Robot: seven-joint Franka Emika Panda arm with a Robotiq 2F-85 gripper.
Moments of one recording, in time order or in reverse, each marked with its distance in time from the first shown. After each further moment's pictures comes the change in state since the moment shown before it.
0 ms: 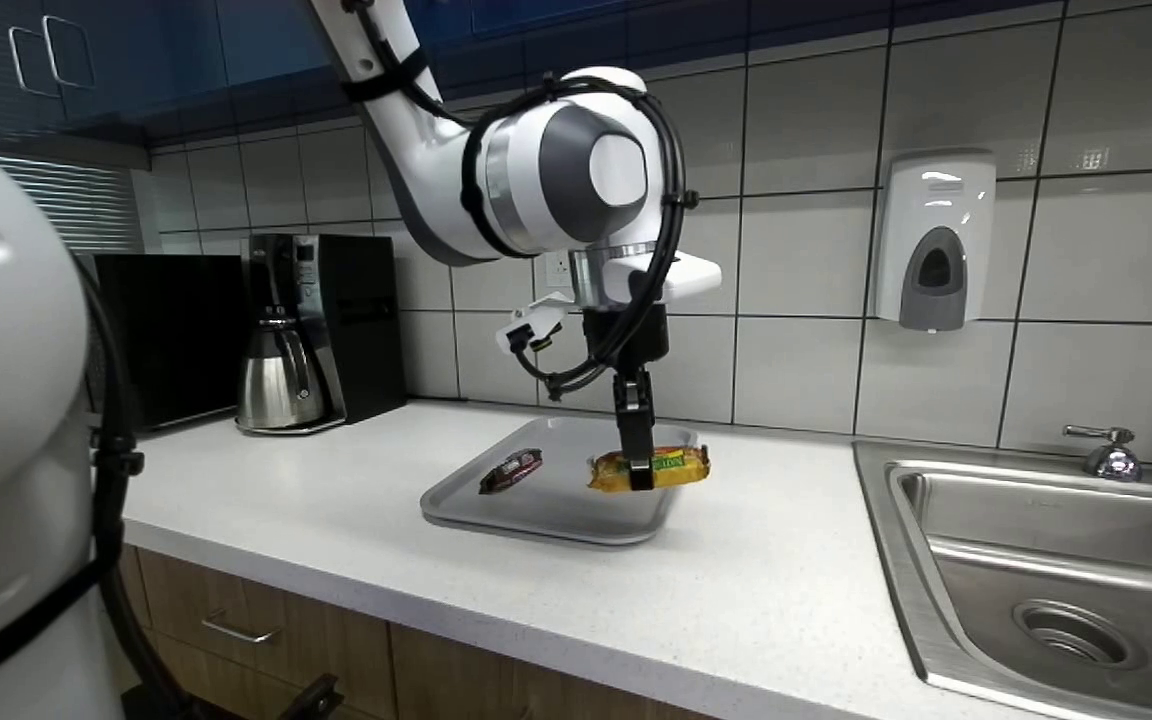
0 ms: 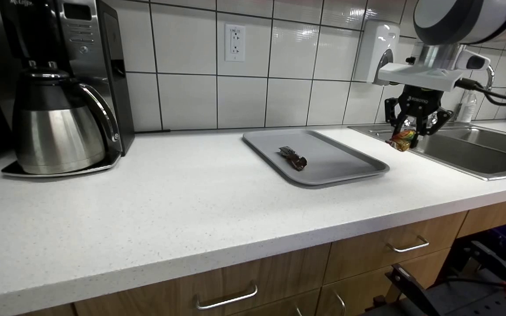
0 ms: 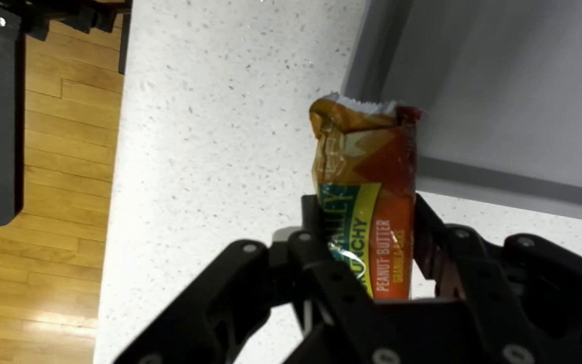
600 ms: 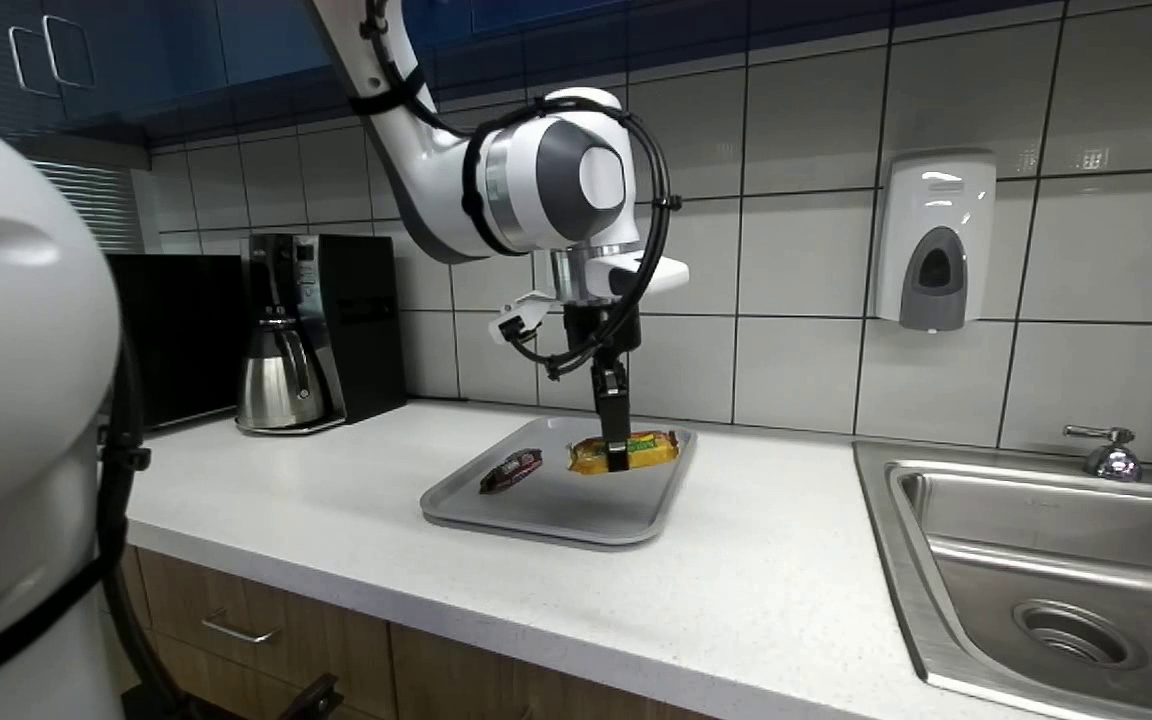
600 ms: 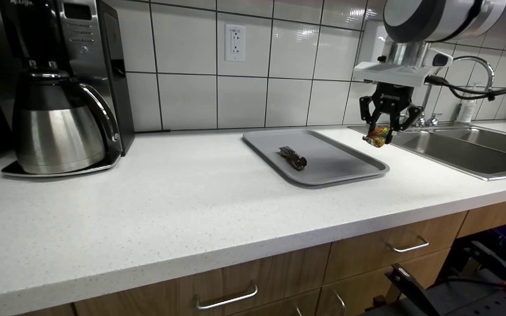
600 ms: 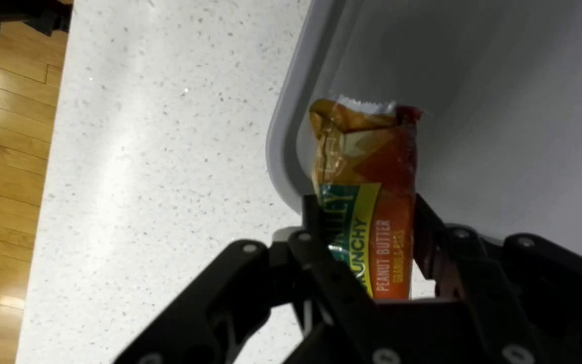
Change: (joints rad) arm 0.068 0.086 0.042 0.105 0.014 -0.049 -0.013
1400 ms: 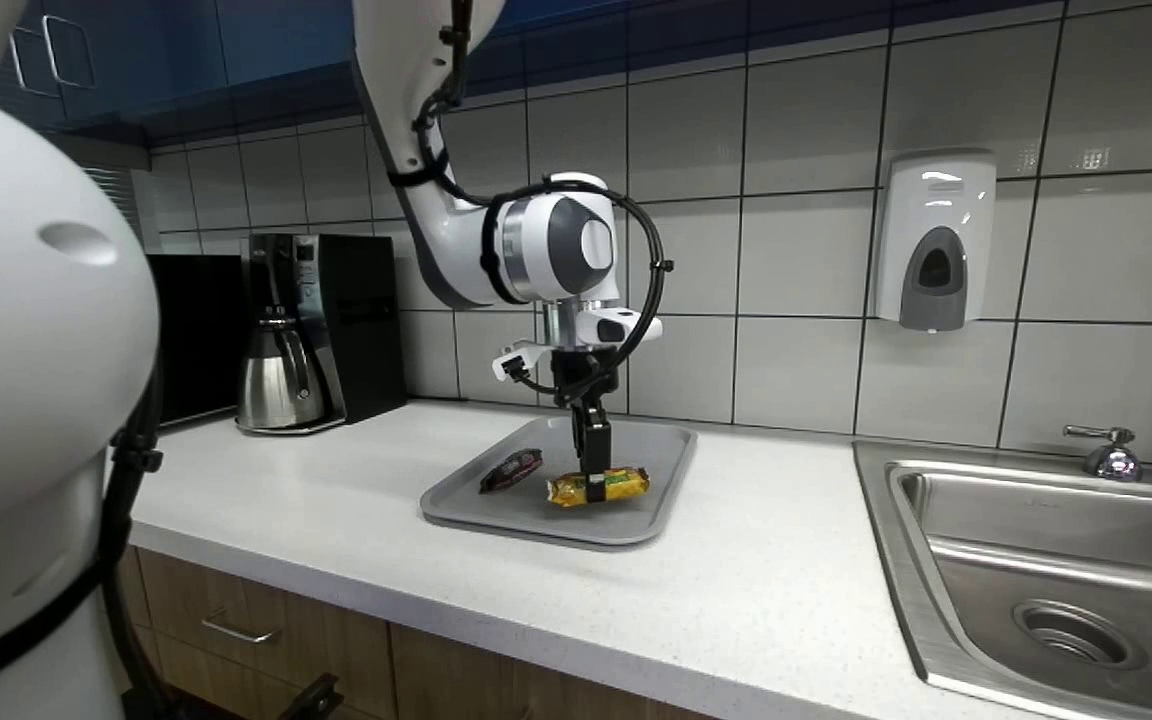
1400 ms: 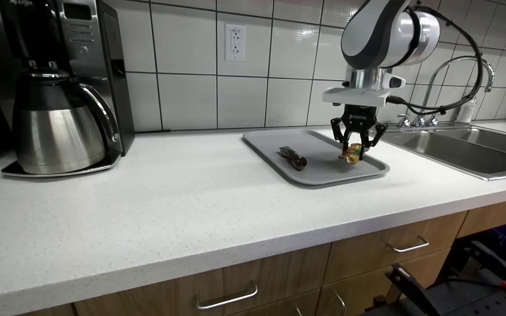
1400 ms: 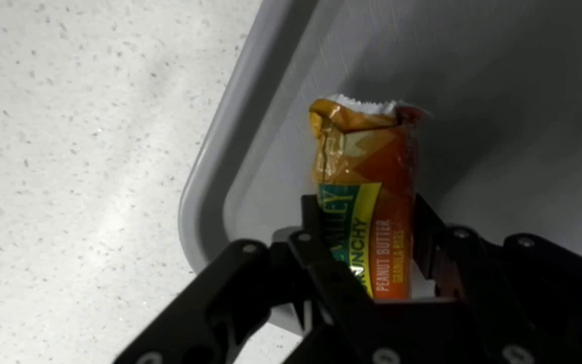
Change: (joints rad) arm 0.093 0.257 0.006 0.188 -0.001 -0.061 -0.024
